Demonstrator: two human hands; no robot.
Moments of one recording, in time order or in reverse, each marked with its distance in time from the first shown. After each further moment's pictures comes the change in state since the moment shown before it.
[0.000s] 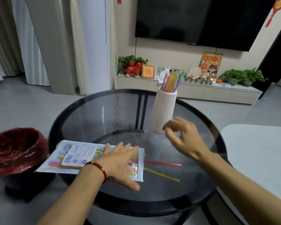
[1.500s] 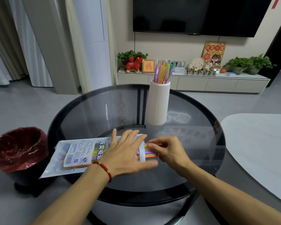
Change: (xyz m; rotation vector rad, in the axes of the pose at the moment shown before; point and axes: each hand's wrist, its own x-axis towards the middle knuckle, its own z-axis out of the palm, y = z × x) left_hand 0.010 0.047 0.007 -0.031 0.433 0.062; right_hand -0.054 0.005 0.061 0.824 -0.150 0.481
